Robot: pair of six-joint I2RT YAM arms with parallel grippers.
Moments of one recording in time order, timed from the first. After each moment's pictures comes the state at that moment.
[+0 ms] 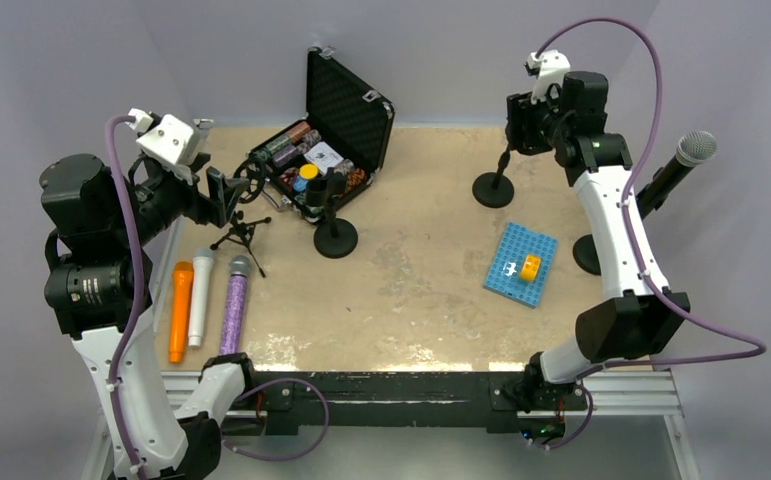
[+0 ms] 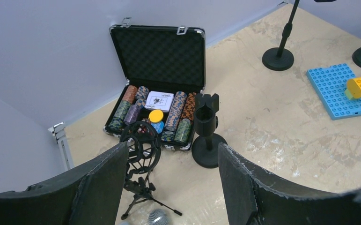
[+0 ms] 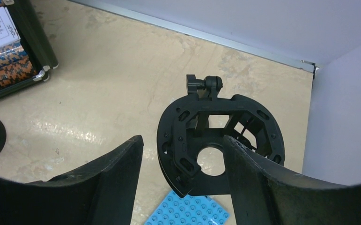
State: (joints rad) left arm 0.19 0.96 1.70 -0.94 0.67 0.28; right arm 0.07 1.52 1.69 -0.61 -0.09 -0.17
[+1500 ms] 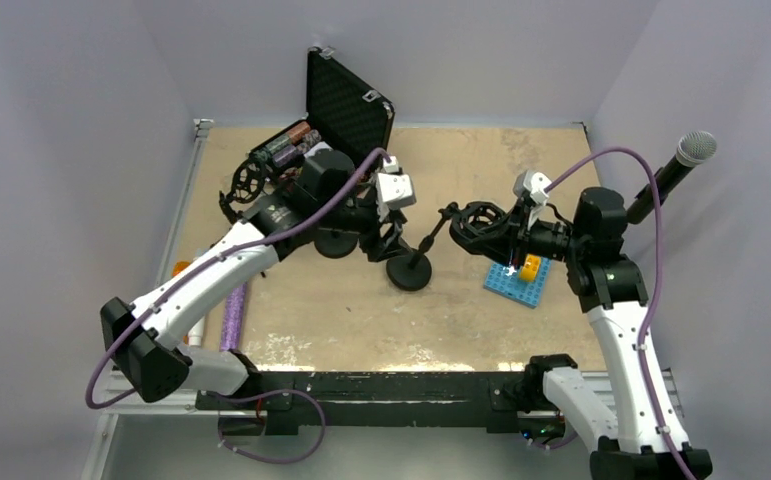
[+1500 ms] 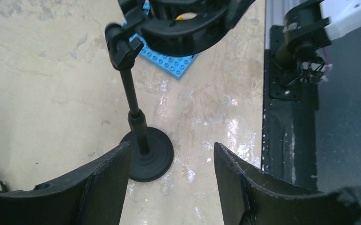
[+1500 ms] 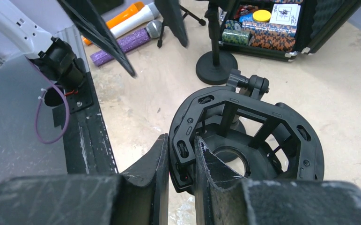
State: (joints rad) left arm -0.71 1.34 1.41 -0.56 0.65 0.28; right arm 0.07 0.85 0.99 -0.51 -1.05 -0.16
